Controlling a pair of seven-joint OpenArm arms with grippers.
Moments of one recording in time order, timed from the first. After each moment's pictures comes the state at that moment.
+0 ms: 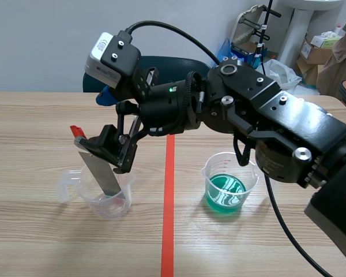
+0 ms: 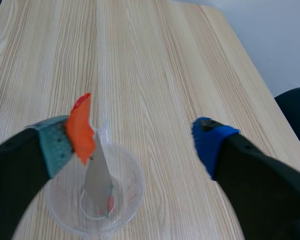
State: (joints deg) left arm 80.4 -27.6 -29.1 82.1 -3.5 -29.7 -74.0; right arm 21.9 9.8 -37.7 78.9 3.3 45.3 -2.0
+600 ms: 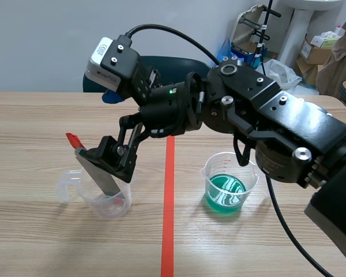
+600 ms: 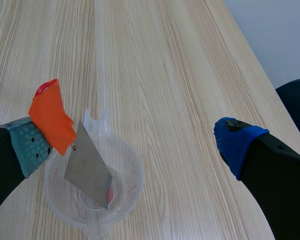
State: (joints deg) left arm 80.4 -27.6 -29.1 82.1 -3.7 -29.7 -74.0; right arm 21.9 9.8 -37.7 78.9 3.3 45.3 -4.4
